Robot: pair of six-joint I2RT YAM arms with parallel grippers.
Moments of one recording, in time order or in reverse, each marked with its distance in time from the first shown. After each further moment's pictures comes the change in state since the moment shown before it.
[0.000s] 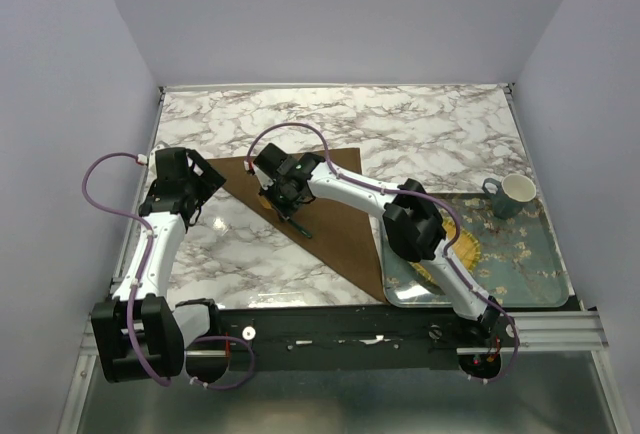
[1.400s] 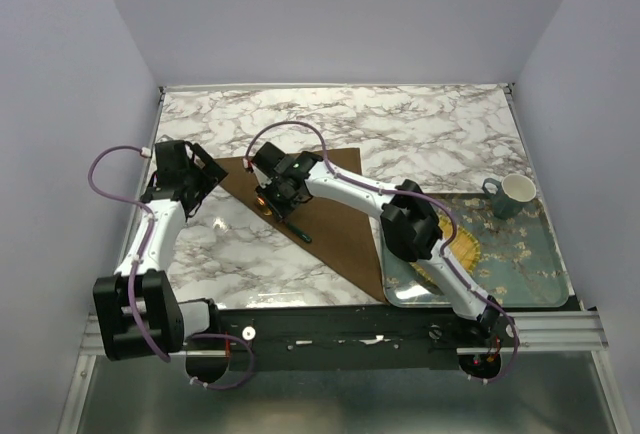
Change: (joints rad) left arm 0.018 0.092 0.033 0.057 0.089 0.002; right arm 0.000 0.031 0.040 -0.018 -0.007 0.046
